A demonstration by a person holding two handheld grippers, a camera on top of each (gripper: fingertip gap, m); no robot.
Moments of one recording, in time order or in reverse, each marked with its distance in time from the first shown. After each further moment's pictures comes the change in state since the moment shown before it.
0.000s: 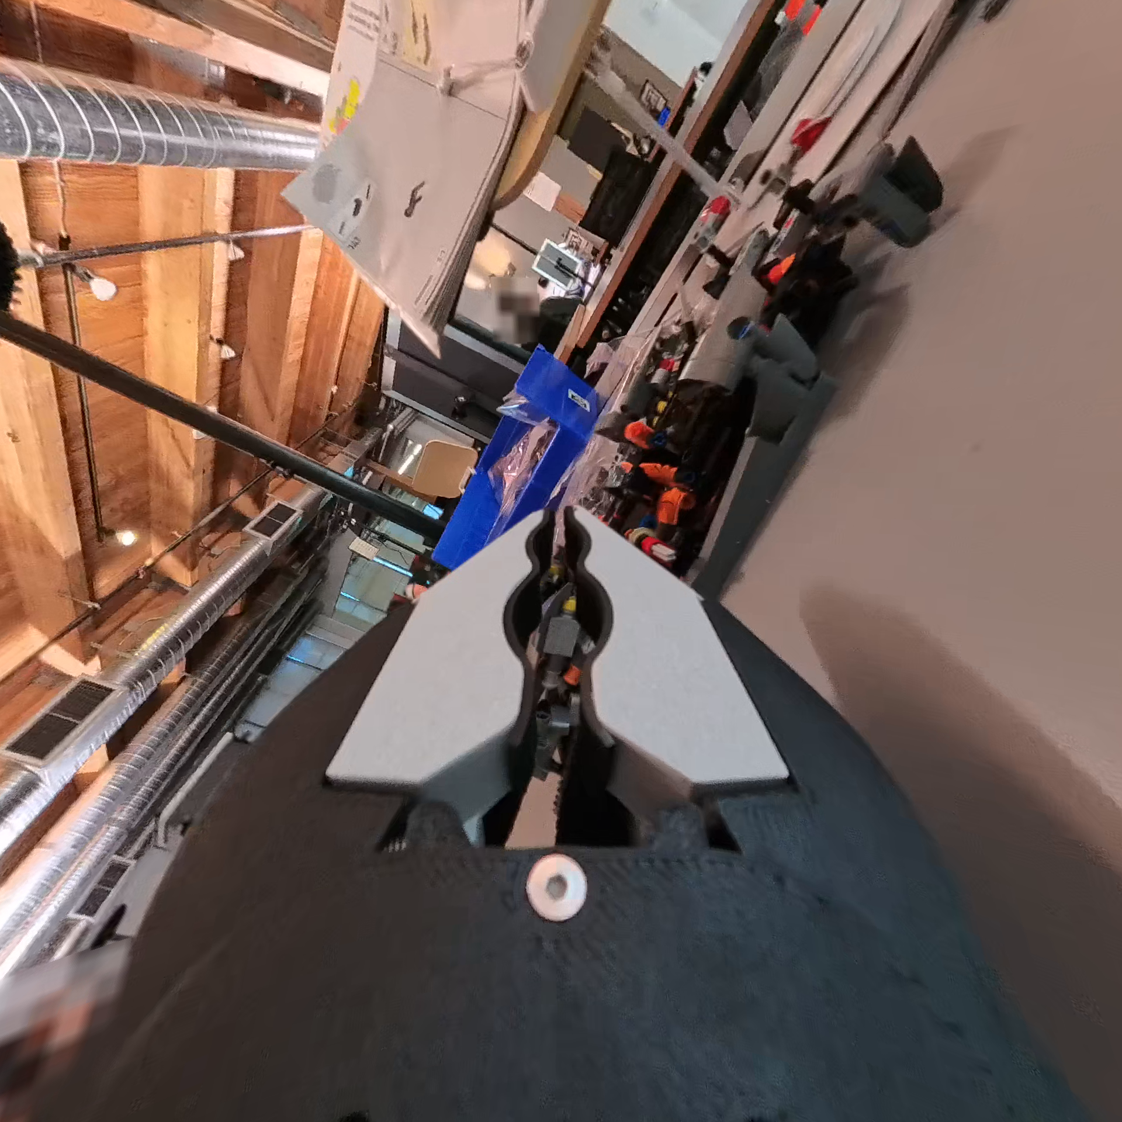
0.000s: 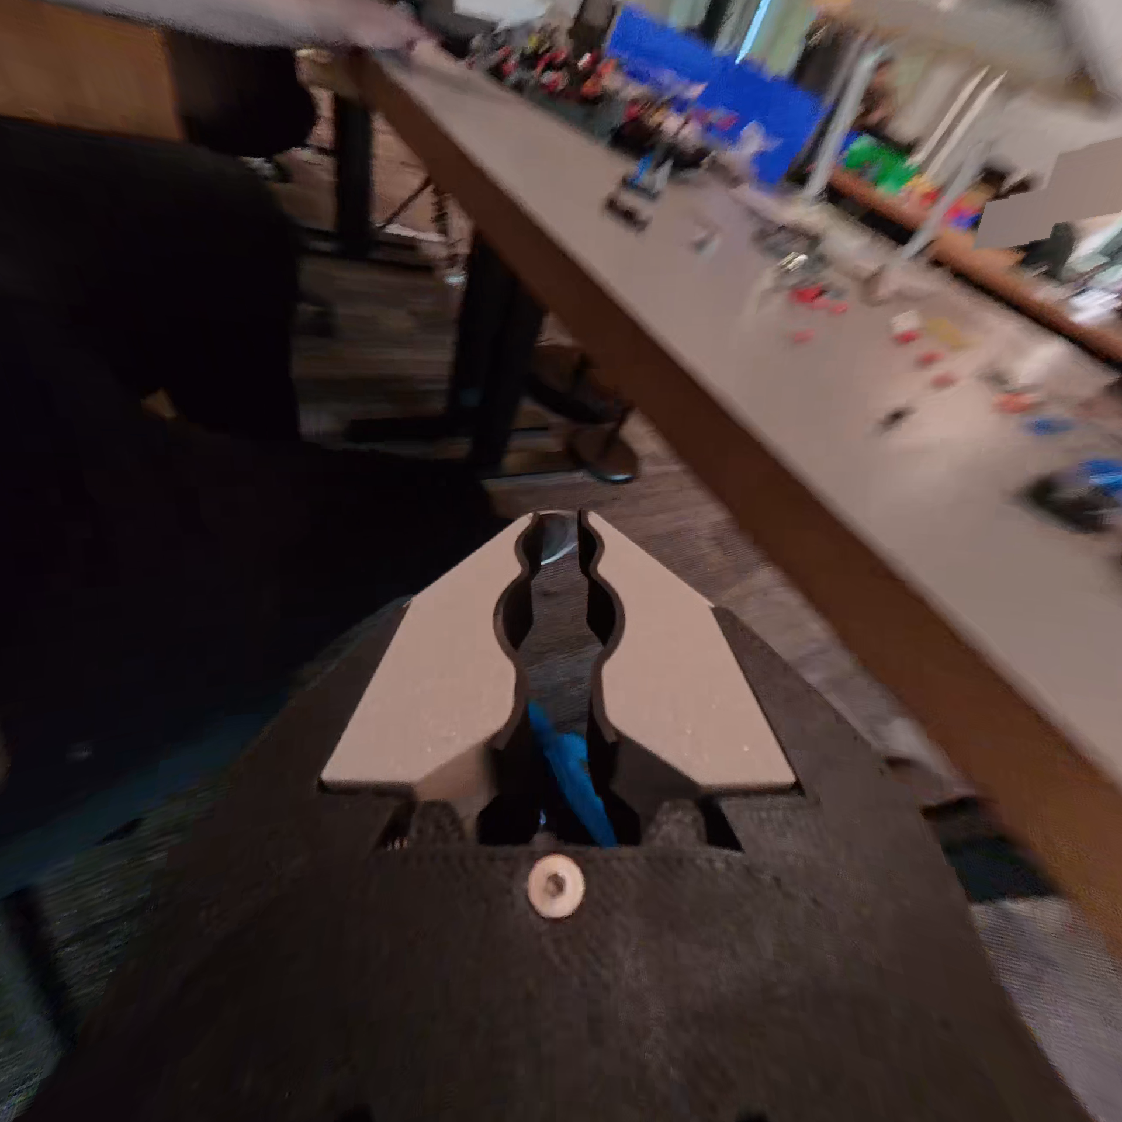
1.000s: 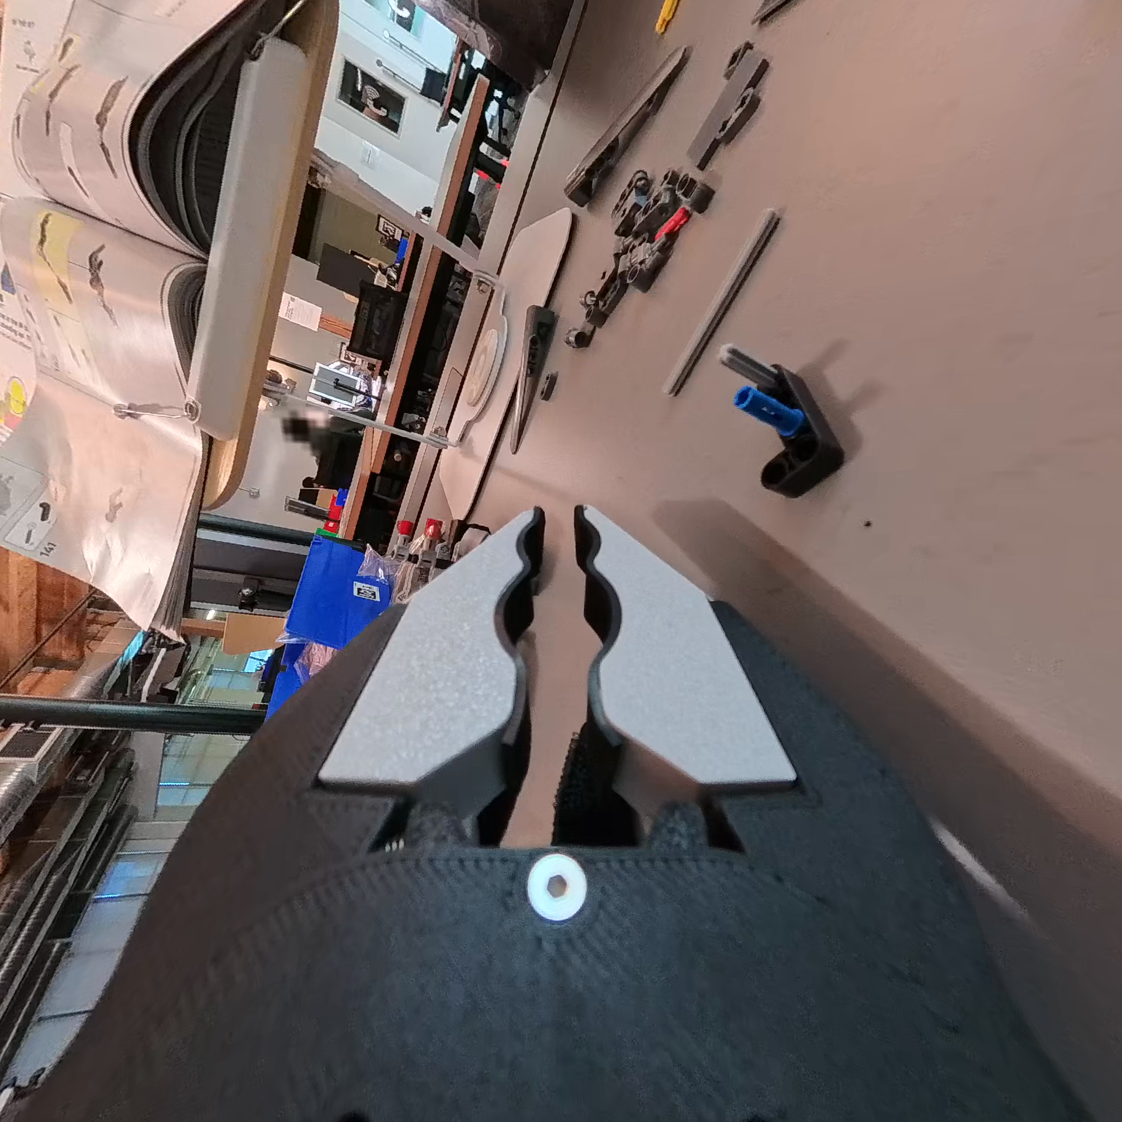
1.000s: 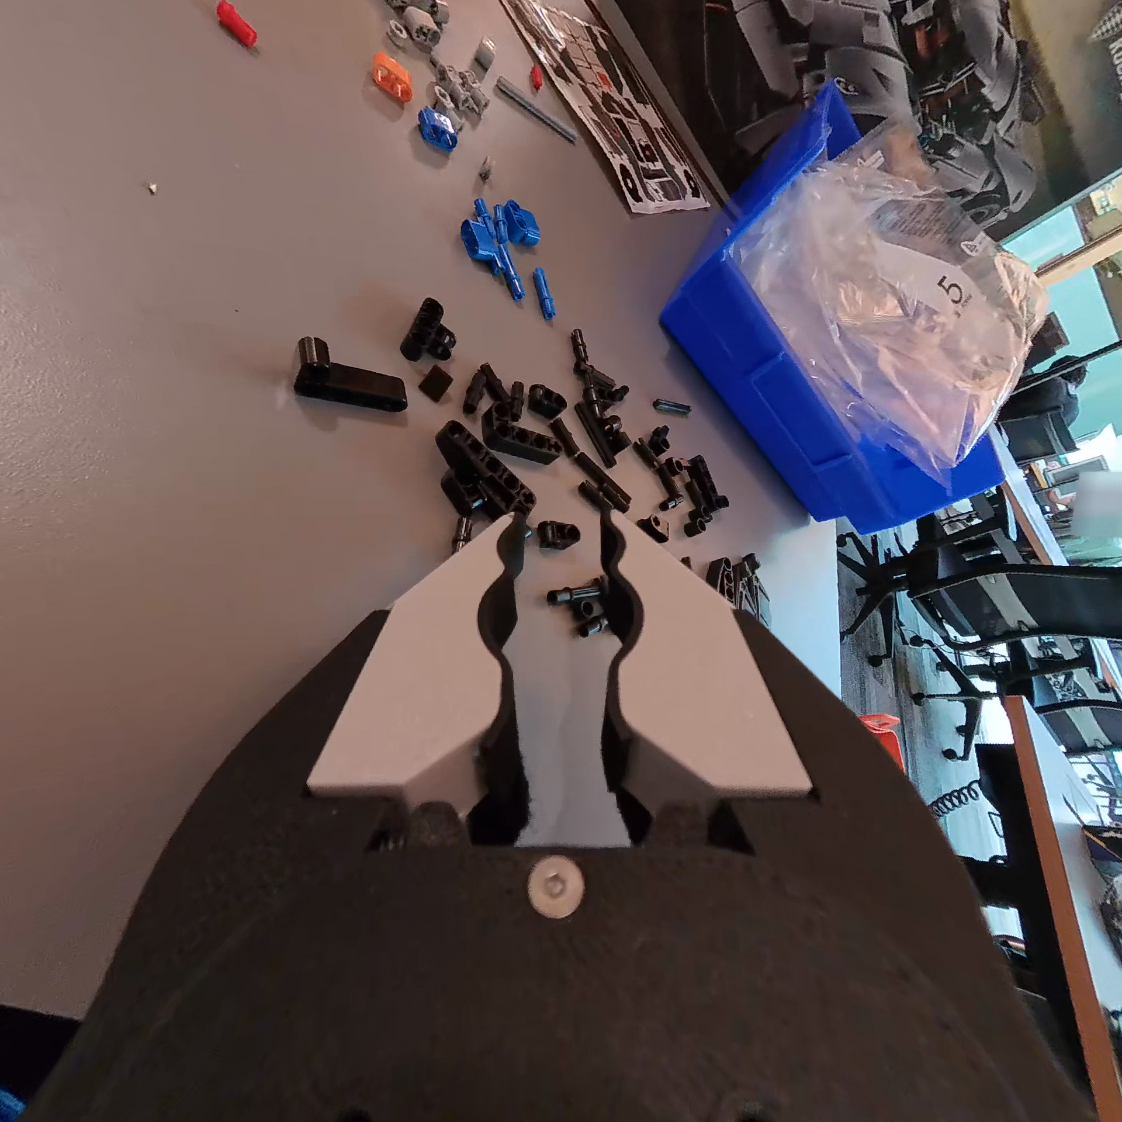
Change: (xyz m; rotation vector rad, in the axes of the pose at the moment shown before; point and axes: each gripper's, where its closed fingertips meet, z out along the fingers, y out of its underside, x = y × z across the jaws) left arm 0.122 -0.130 0.011 0.141 0.410 0.080; right arm 0.244 0.045 -0.009 -0.622 0.649 -0.065
